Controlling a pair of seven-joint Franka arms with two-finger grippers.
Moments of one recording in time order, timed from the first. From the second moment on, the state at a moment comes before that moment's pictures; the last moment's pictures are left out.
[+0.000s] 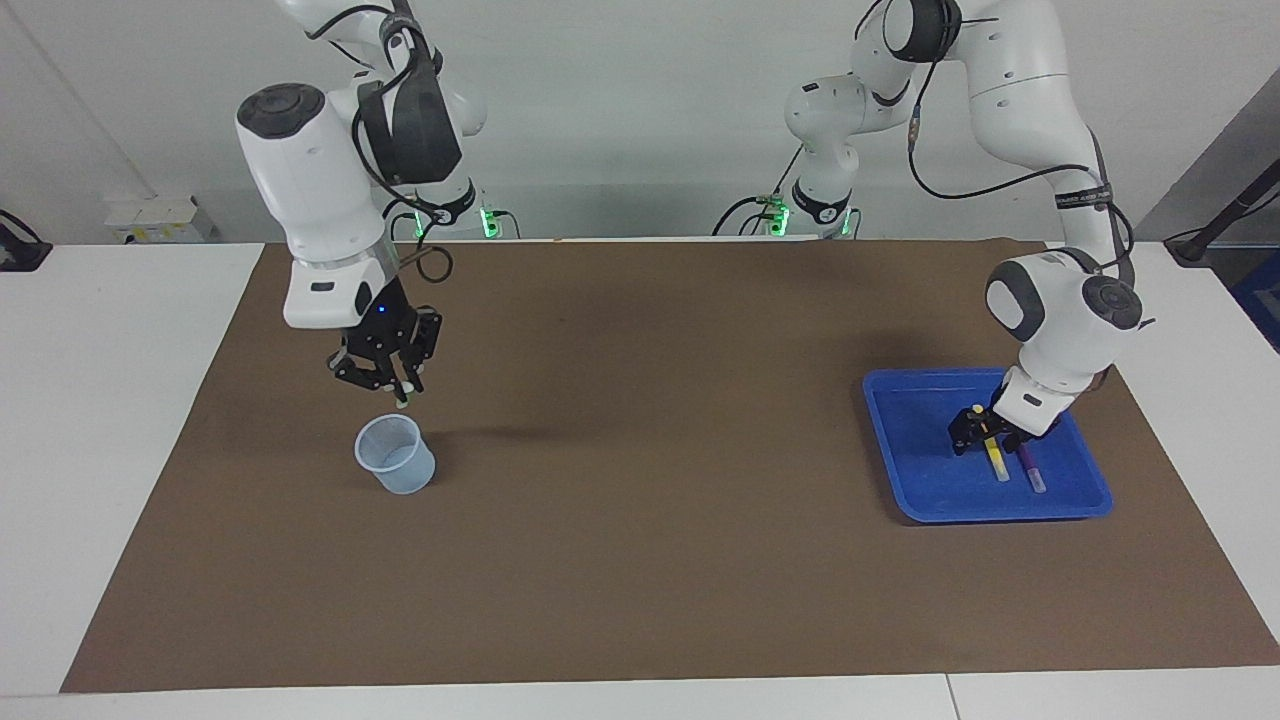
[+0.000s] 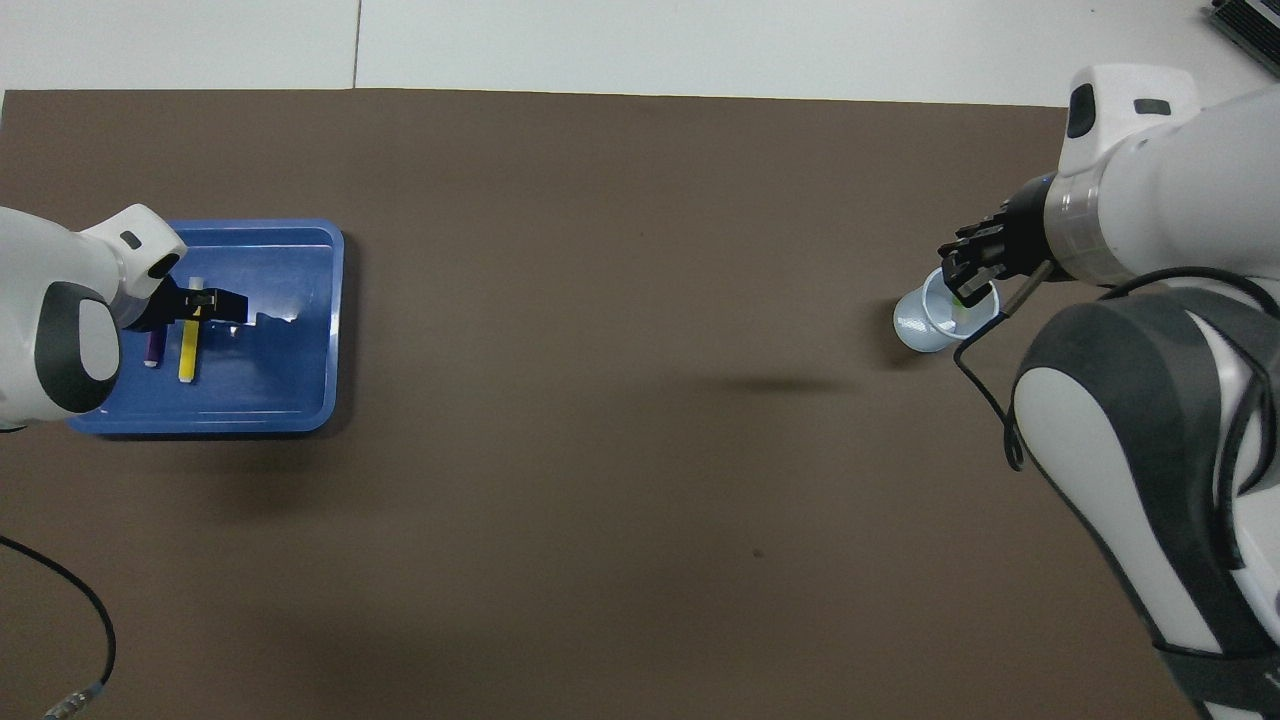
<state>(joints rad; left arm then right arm) 0.14 0.38 -0.02 -1.91 -0.01 2.36 0.18 -0.19 0.09 0.39 -1.62 -0.02 1.92 -0.55</state>
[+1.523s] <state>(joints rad) 0.11 0.28 -0.04 -1.90 -0.01 2.23 0.02 -0.02 0.07 0.49 -1.58 0.38 1.99 0.74</state>
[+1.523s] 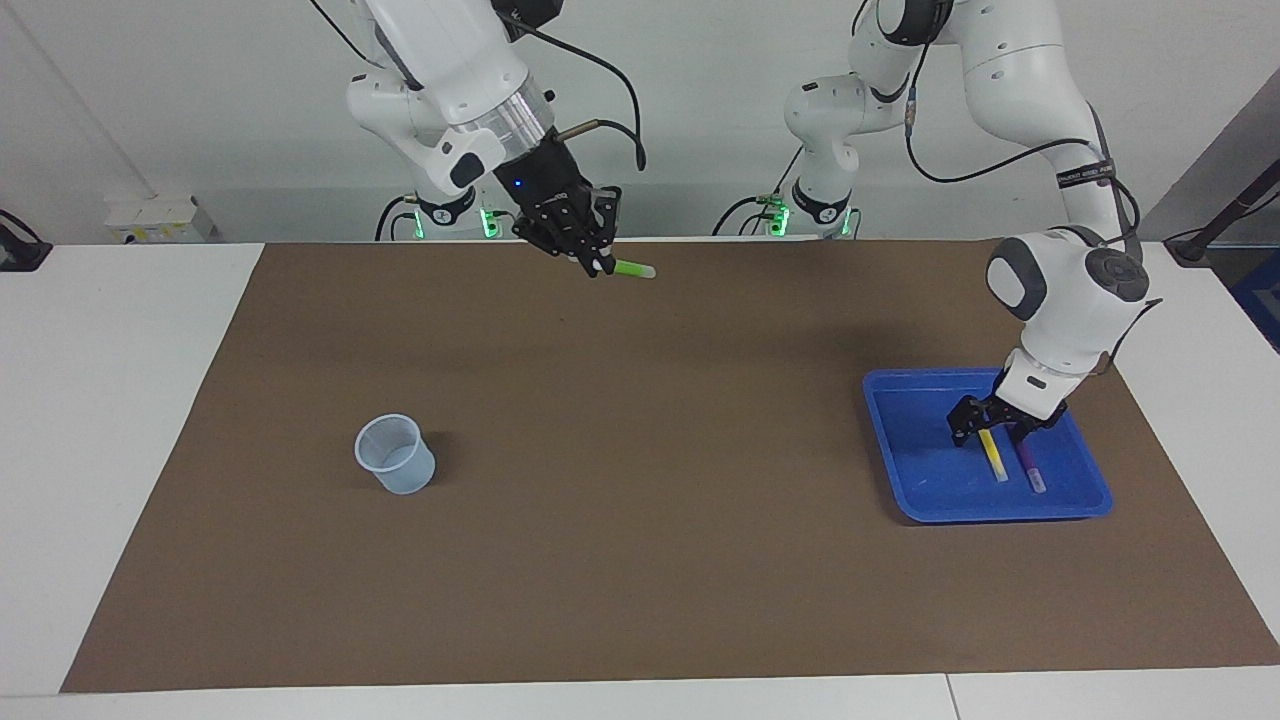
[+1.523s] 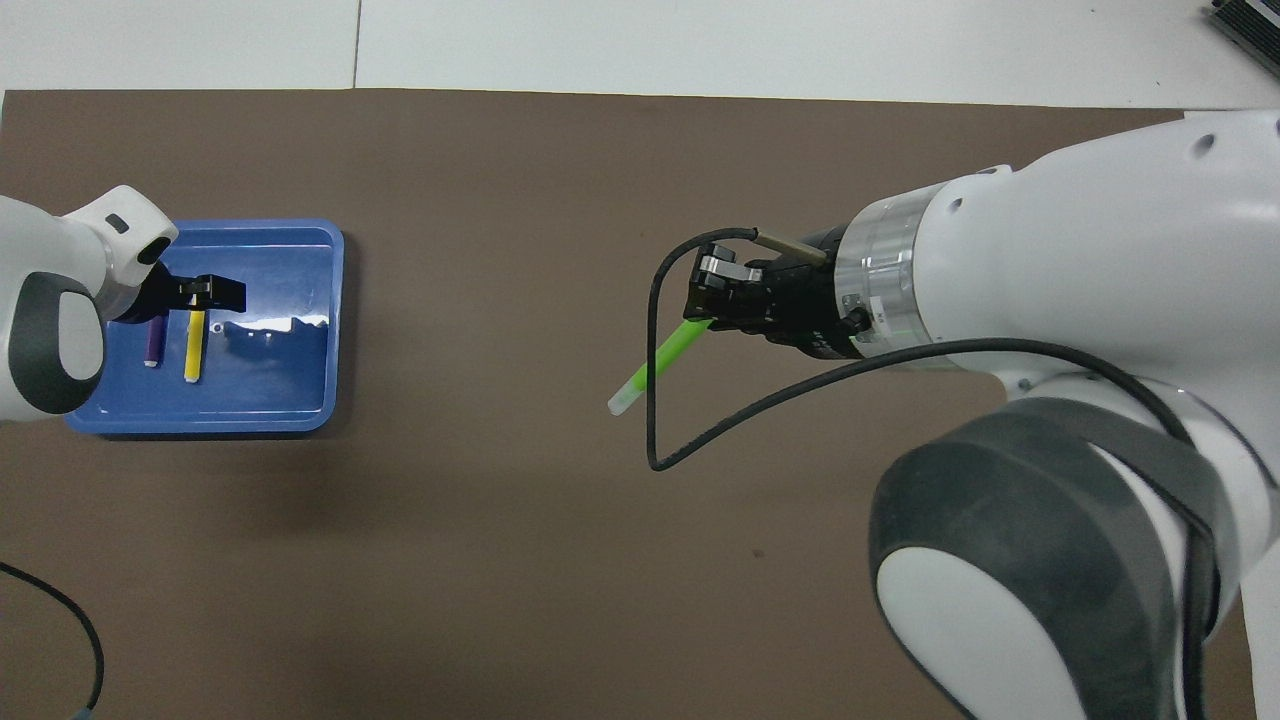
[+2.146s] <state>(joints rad) 0.08 0.20 -0.05 -1.83 -0.26 1.94 -0.46 0.05 0.05 0.49 -1.66 0.48 2.17 1.02</state>
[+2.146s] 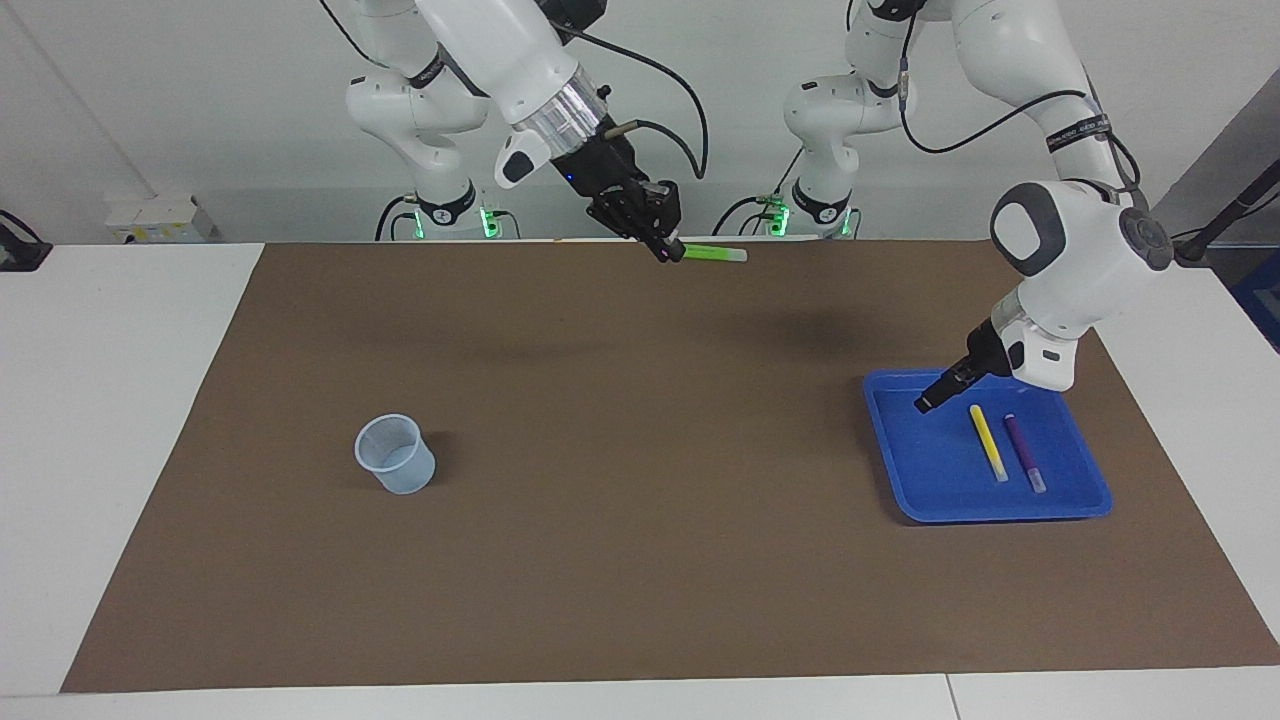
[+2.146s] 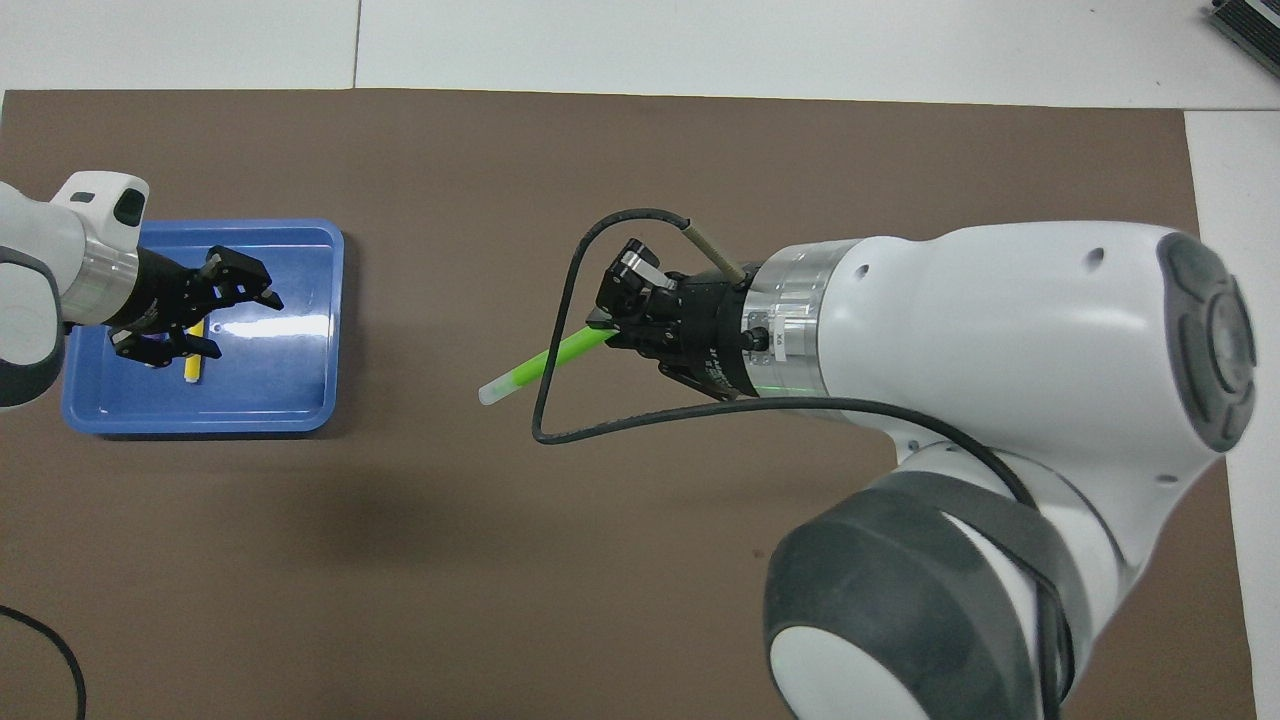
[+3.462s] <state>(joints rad) 0.06 0.05 -0.18 -1.63 -0.54 1.61 -1.75 0.15 0.01 0.49 -1.84 0.53 2.52 0.97</state>
